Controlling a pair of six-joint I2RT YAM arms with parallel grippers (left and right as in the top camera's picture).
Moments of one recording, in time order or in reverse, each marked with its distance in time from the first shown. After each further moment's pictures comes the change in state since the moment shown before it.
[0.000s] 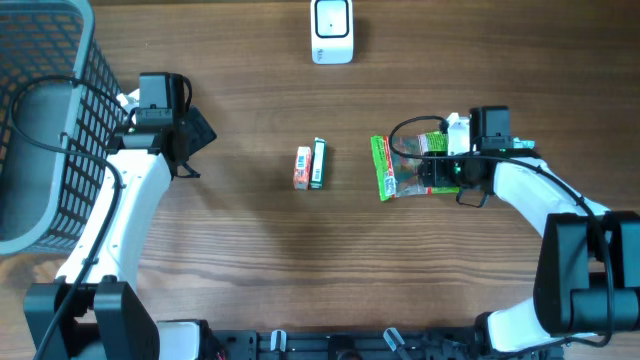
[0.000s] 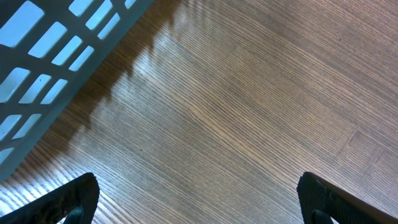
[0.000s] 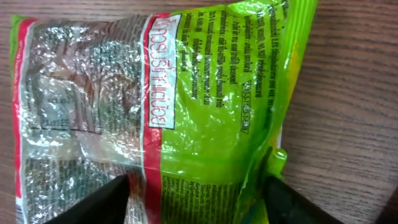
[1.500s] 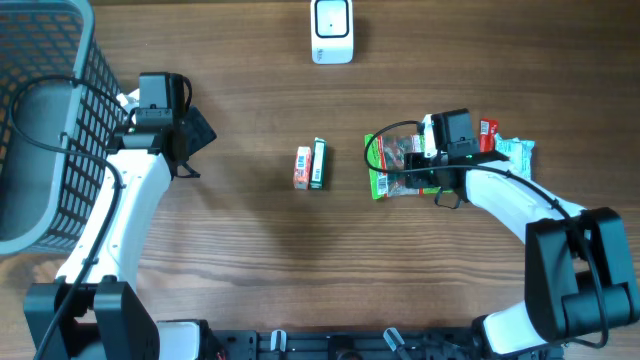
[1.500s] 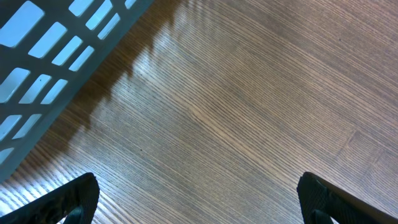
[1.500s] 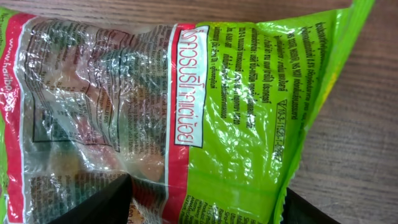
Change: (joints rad) left arm 0.000 0.000 0.000 0.000 0.000 0.000; right arm 0.168 0.000 -0.011 0.050 0.201 0.112
